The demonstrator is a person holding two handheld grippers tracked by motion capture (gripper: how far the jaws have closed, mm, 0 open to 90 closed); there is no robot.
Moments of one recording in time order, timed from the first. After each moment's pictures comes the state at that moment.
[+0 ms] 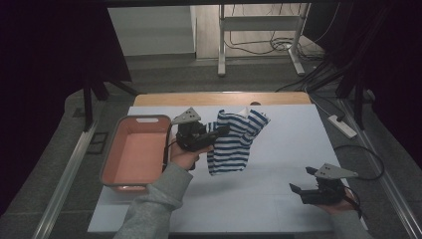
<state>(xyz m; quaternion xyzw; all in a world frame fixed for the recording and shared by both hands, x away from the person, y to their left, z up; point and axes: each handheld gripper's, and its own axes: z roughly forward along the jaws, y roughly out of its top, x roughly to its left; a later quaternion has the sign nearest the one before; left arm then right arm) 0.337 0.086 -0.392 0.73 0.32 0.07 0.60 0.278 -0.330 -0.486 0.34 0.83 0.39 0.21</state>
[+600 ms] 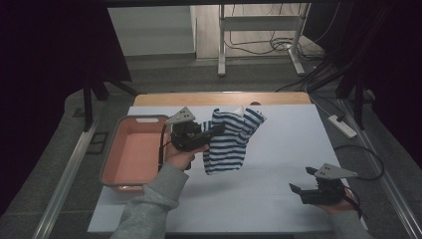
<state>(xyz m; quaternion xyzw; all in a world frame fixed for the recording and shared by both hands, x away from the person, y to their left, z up) 0.333 0.097 -0.389 0.73 0.33 0.08 0.60 0.278 -0.330 -0.486 0.34 0.83 0.39 0.21</state>
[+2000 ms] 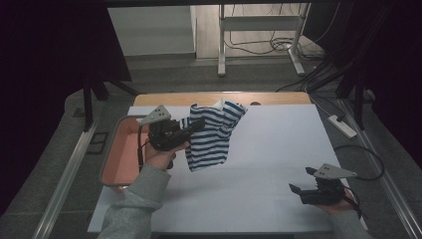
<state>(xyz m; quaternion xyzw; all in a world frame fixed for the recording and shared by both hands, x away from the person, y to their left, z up) 0.317 0.143 -0.374 0.70 0.35 0.12 0.61 0.279 -0.329 -0.488 0.34 0.83 0.39 0.21</state>
